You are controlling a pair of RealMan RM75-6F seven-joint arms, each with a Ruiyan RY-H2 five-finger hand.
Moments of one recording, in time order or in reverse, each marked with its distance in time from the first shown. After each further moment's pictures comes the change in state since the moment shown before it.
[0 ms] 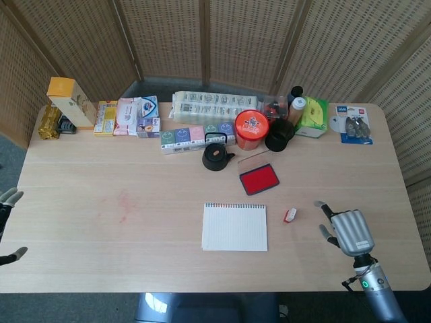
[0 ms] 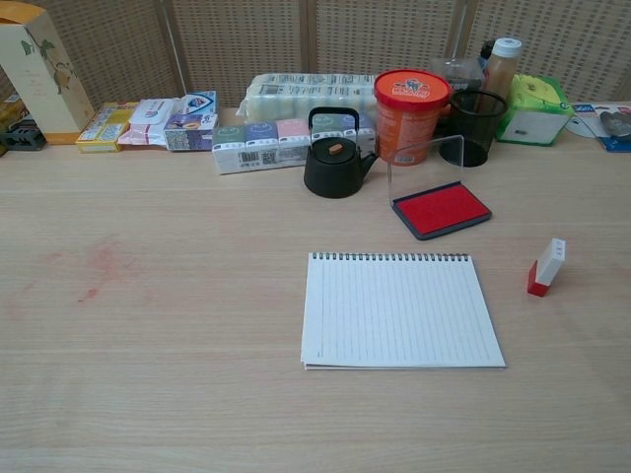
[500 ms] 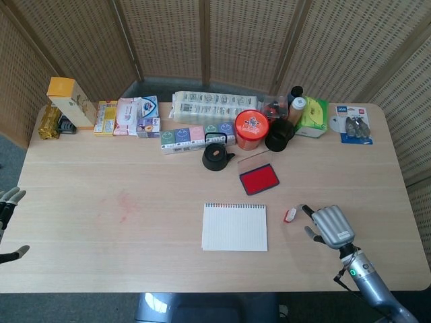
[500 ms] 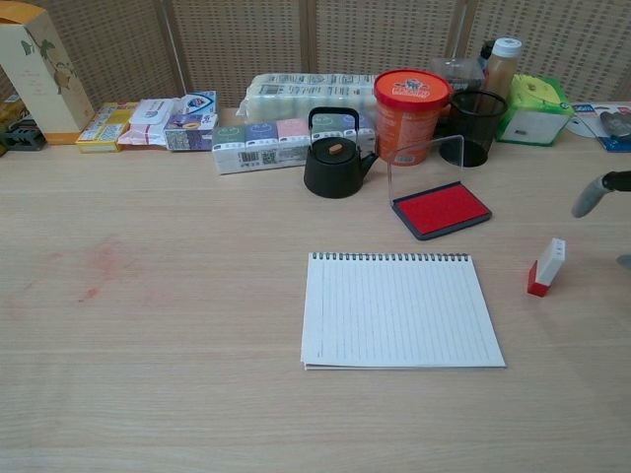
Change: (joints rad) left arm -0.018 -0.013 -0.010 -0.003 -0.046 -0.037 0.031; right arm 0.119 0.008 -0.040 0.015 -0.002 -0.184 0.079
